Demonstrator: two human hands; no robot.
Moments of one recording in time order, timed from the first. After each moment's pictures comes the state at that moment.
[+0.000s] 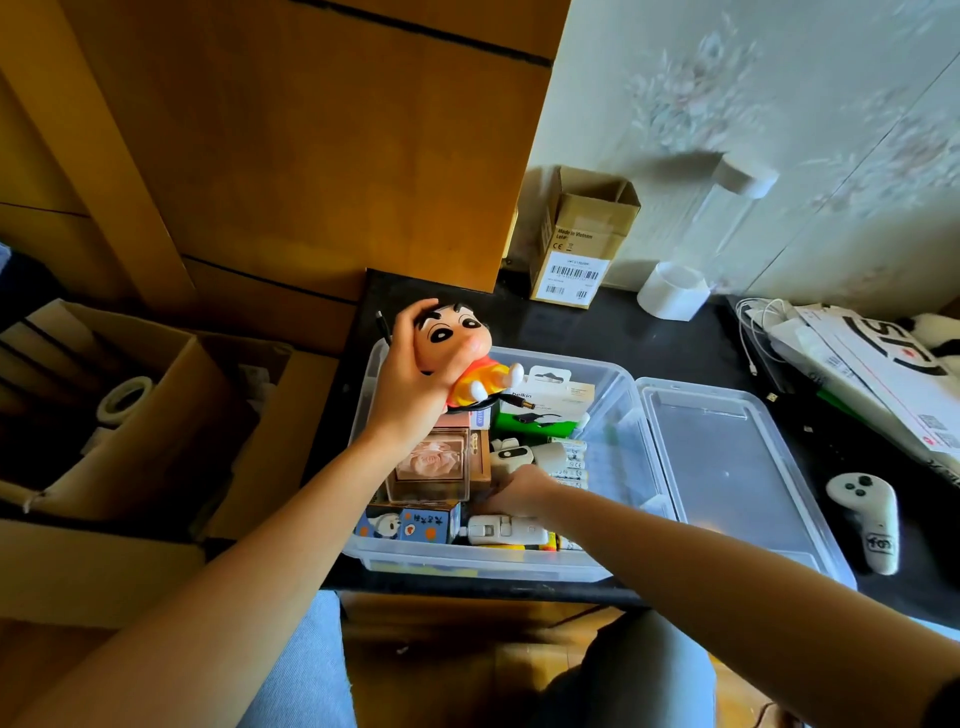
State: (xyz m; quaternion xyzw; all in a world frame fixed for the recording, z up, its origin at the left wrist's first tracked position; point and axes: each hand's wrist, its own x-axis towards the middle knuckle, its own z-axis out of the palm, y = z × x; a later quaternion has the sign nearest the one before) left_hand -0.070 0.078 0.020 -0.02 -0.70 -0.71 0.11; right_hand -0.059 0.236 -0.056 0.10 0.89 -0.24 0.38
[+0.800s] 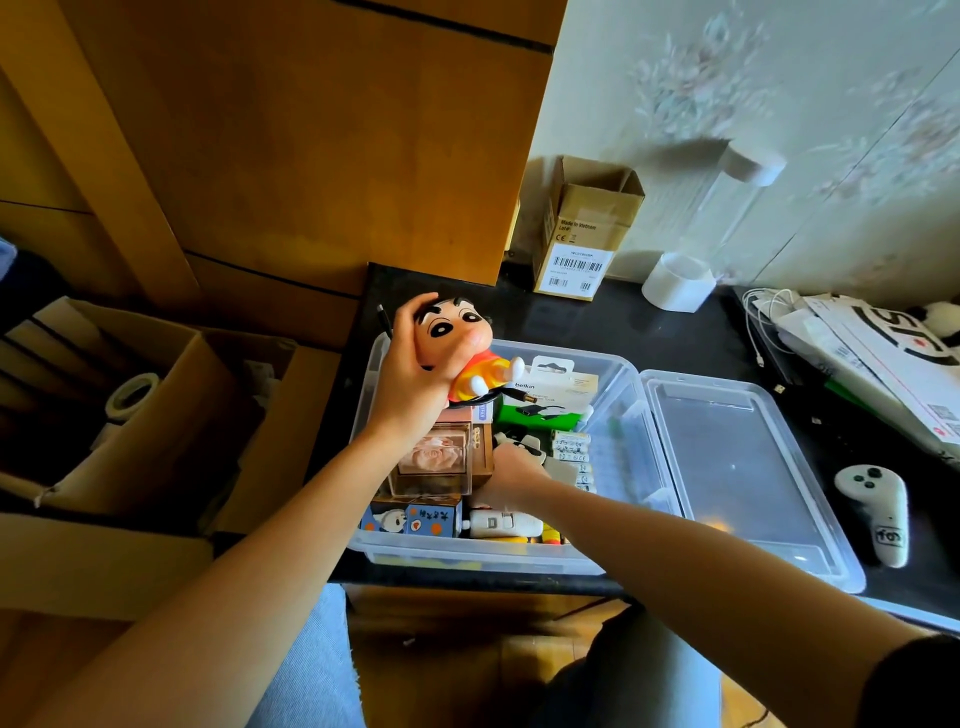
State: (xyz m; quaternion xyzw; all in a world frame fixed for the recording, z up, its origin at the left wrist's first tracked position) left_hand -0.070 0.080 0.017 -0.02 -0.69 -0.71 0.10; right_hand -0.064 0.220 -0.068 0.00 0.93 -0.22 0.30
